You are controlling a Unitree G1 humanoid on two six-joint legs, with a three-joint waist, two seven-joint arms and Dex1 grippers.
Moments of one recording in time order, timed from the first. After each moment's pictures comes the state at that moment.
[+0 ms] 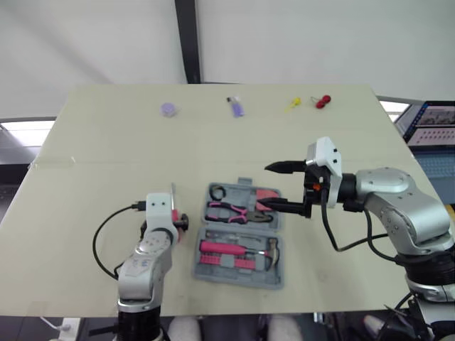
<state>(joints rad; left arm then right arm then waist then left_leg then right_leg) -0.15 -0.02 0.05 -0.45 0.00 1.12 0.26 -0.52 -0.72 0.06 -0.29 0.54 0.62 1.03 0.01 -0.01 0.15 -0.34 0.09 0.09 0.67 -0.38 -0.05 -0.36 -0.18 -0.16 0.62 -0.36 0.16</state>
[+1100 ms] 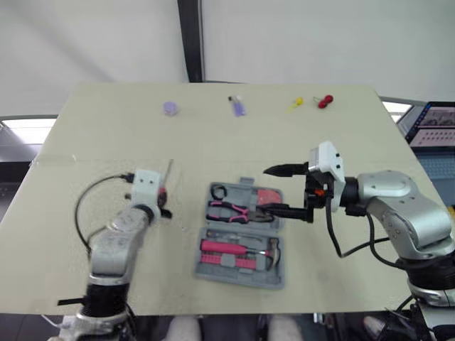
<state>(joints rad) -0.34 0.41 0.10 -0.28 -0.07 0.86 -0.16 -0.48 -0.74 0.04 -0.31 0.54 0.57 1.06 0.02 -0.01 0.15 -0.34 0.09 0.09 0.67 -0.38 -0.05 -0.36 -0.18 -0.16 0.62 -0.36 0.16</state>
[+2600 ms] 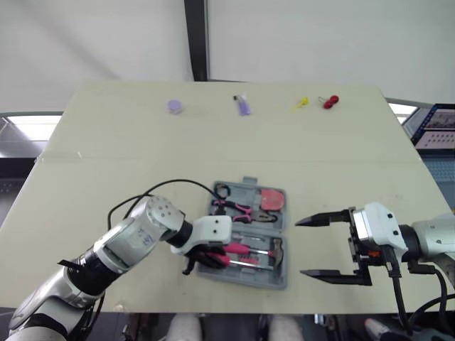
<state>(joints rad) -0.57 0.72 -0.59 -0.40 -0.11 0.85 -1.16 0.02 -1.00 -0.24 -0.60 0.62 0.42 1.25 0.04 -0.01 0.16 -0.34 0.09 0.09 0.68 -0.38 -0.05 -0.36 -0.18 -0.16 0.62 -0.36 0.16</state>
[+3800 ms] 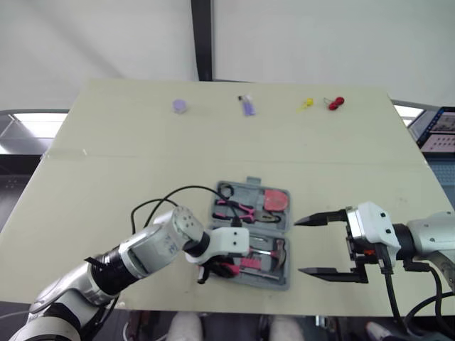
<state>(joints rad) -0.65 0.63 -0.76 -0.41 -0.07 1.00 -1.04 0.00 -1.00 -0.20 -0.59 0.60 0.42 1.23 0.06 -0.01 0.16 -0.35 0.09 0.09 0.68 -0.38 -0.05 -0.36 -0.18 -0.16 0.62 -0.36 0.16</state>
